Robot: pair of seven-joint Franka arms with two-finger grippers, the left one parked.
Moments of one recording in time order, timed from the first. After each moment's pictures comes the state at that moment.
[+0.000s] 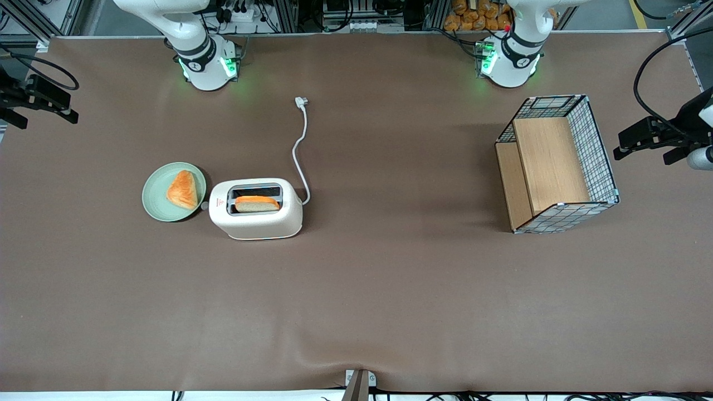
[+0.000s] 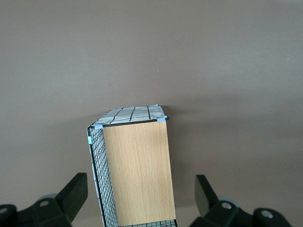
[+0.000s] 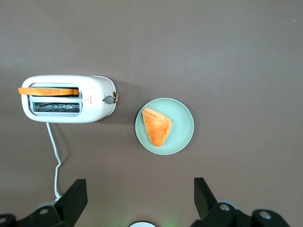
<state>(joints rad) 0.02 -0.08 -0.08 -1.56 0.04 1.43 -0.13</state>
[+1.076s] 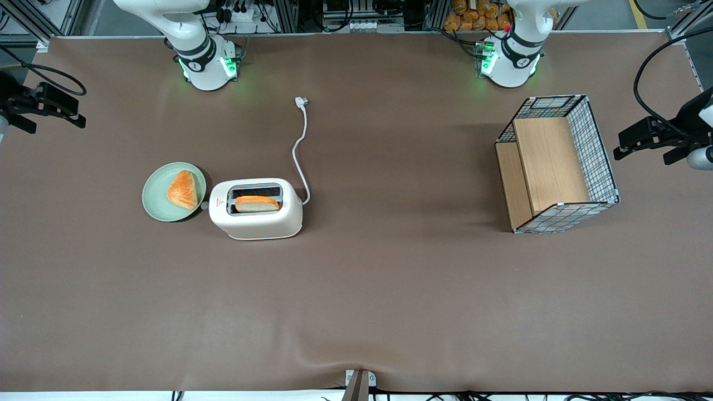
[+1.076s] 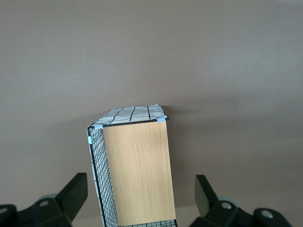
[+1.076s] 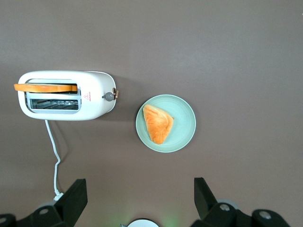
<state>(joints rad) 0.02 -0.07 -0.07 -1.58 0.04 1.44 -0.13</state>
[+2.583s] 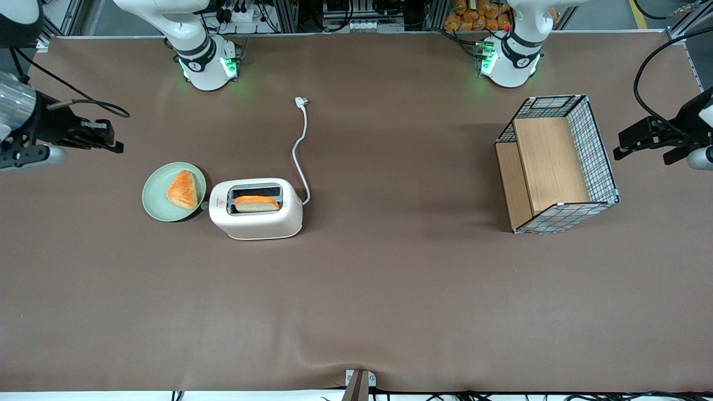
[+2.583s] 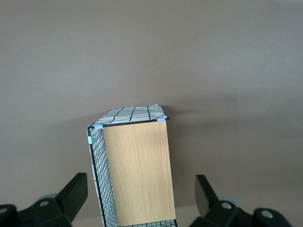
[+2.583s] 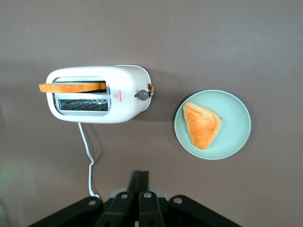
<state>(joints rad) 0.02 -0.07 -0.07 -1.82 0.23 1.62 -0.13</state>
